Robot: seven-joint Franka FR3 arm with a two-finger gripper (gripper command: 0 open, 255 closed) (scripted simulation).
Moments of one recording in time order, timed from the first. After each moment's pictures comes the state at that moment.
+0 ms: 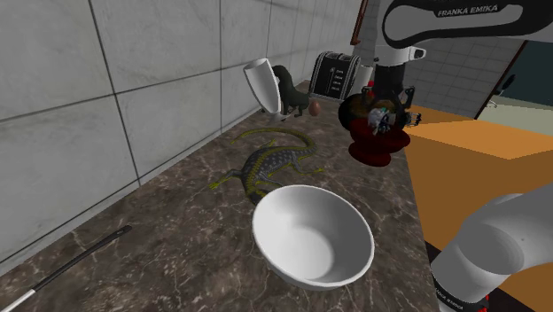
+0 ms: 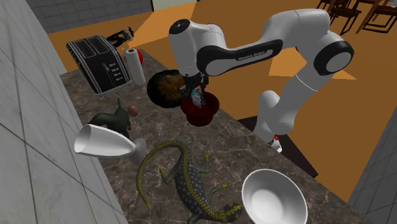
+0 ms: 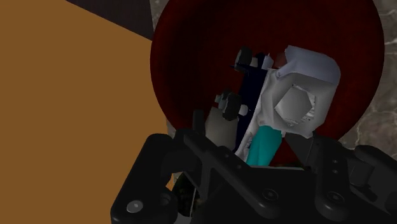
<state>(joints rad) -0.23 -0.43 0.01 -2.14 -0.20 1.55 1.04</state>
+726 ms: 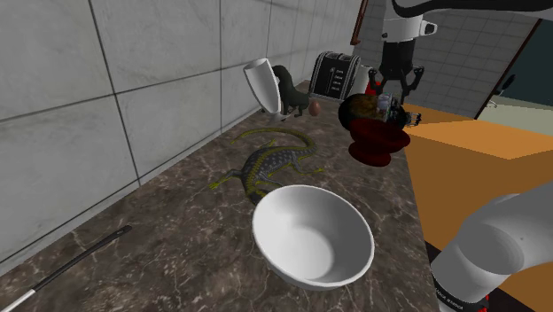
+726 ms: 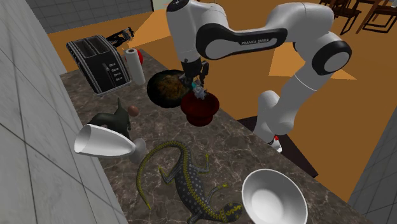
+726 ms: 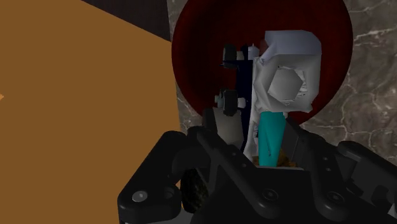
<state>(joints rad) -0.24 -0.41 0.02 -1.97 -0.20 1.41 1.02</state>
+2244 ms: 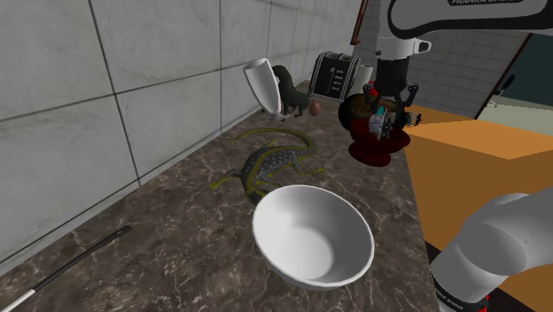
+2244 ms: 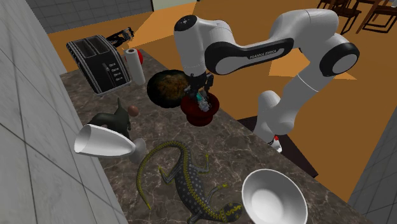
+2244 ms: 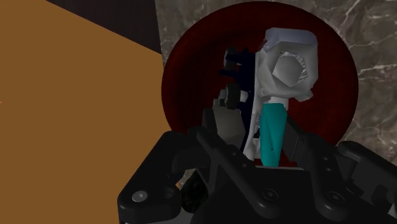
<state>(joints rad) -0.21 -0.48 0.05 -2.14 -0.17 1.48 1.08</state>
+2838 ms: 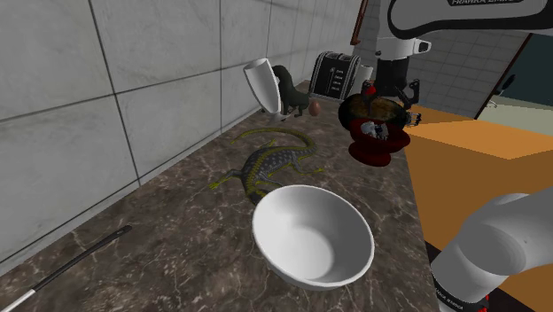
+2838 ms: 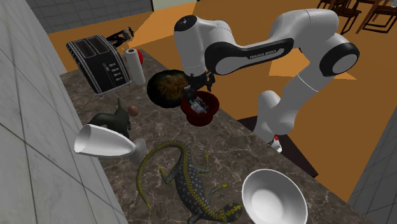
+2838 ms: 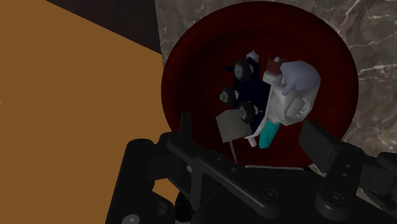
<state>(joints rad) -0.21 -0.48 0.05 -2.14 -0.17 1.49 1.08</state>
